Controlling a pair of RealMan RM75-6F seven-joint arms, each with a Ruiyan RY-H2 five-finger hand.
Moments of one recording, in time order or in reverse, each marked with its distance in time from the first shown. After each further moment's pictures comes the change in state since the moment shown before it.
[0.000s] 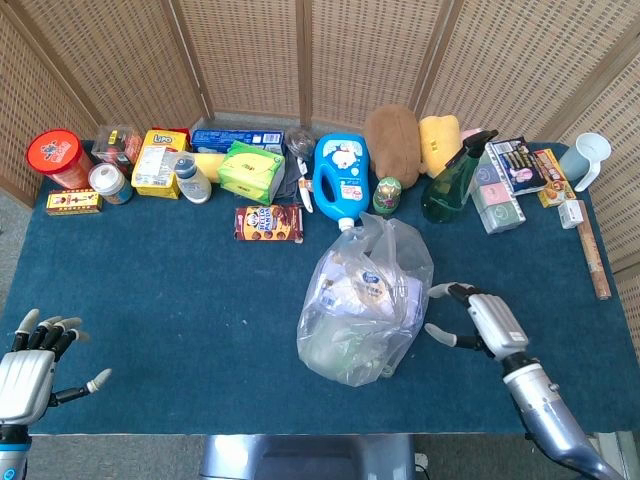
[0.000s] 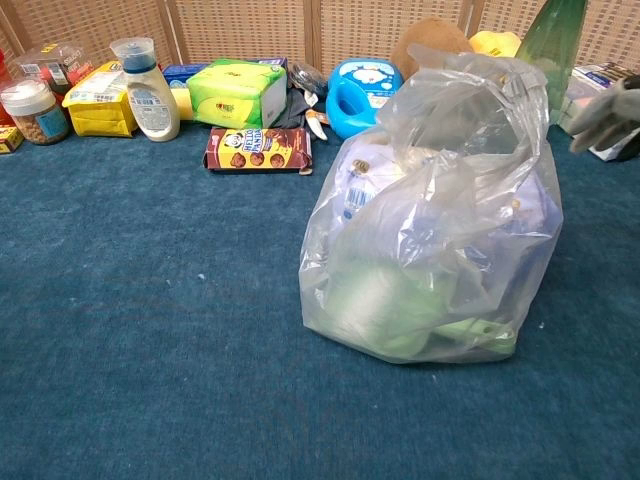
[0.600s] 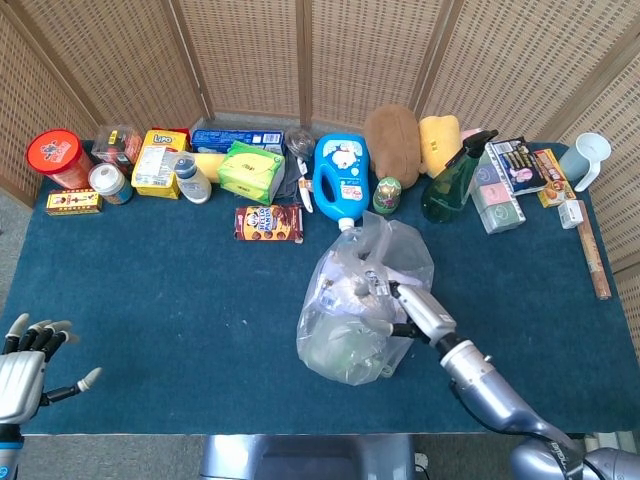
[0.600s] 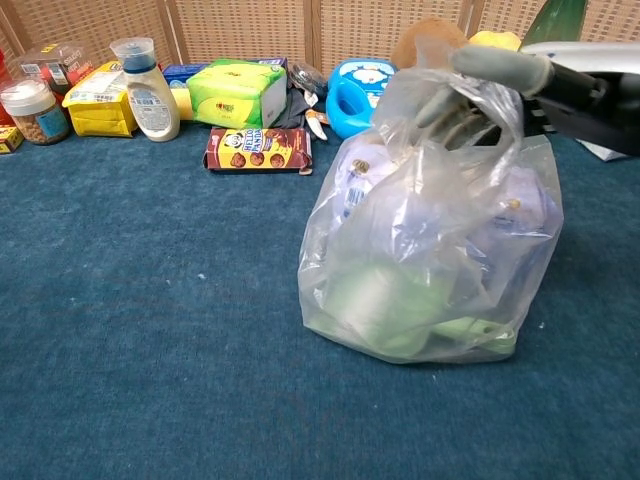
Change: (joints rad) left arm 0.004 -0.022 -0.004 0.089 -0.047 -0.026 -0.079; right arm 0.193 -0.095 0.104 -0.081 0.149 -0.217 0.116
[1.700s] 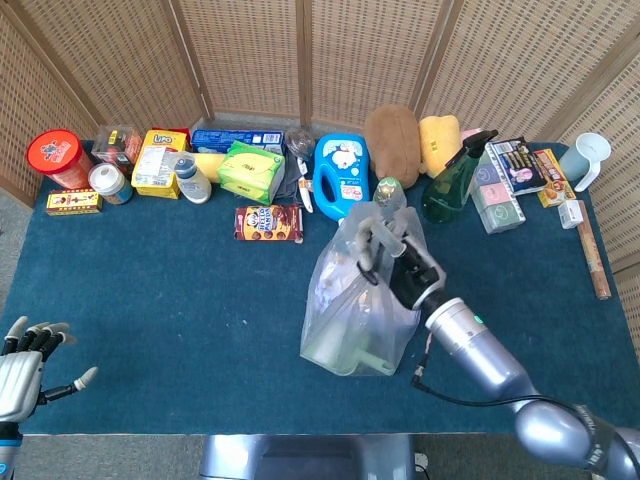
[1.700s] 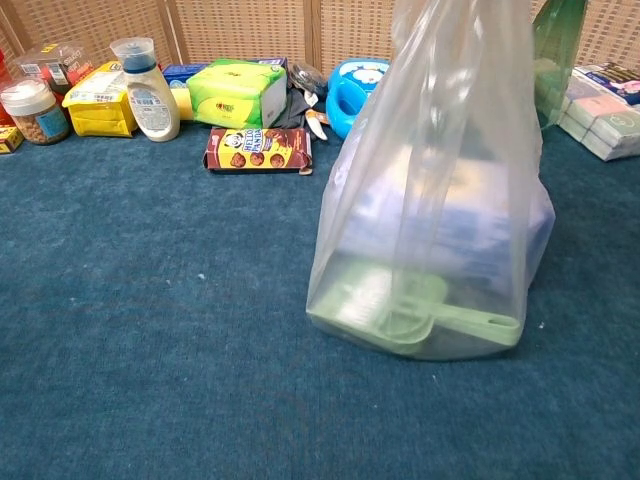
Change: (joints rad) left arm -0.006 -0.038 -0.002 0.093 -0.014 -0.026 -0.082; right arm 0.011 0.121 0.504 -0.205 0.673 -0.217 0.868
